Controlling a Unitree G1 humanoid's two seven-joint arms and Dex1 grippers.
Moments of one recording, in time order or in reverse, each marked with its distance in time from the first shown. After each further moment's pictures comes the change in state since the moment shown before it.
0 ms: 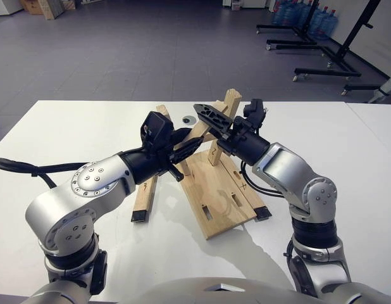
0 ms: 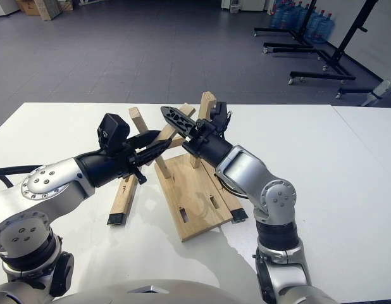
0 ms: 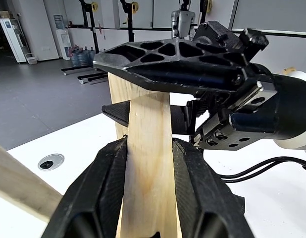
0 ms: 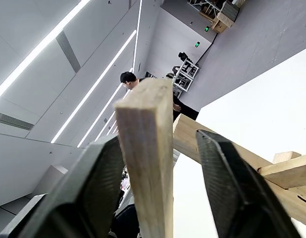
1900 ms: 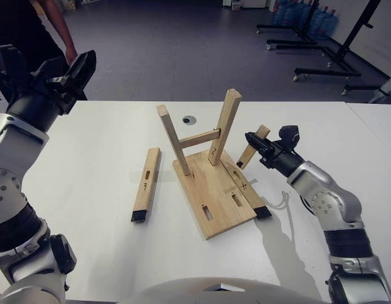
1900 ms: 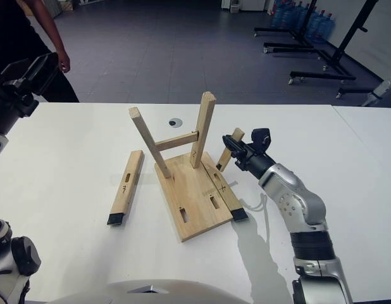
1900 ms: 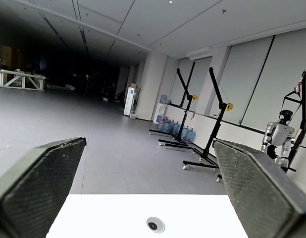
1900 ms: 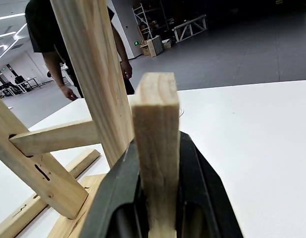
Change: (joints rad) left arm -0.055 0.256 0.473 0.448 -0.246 -0.390 0.160; right arm 0.171 -0.235 -0.084 0.325 -1.034 -0.165 0.791
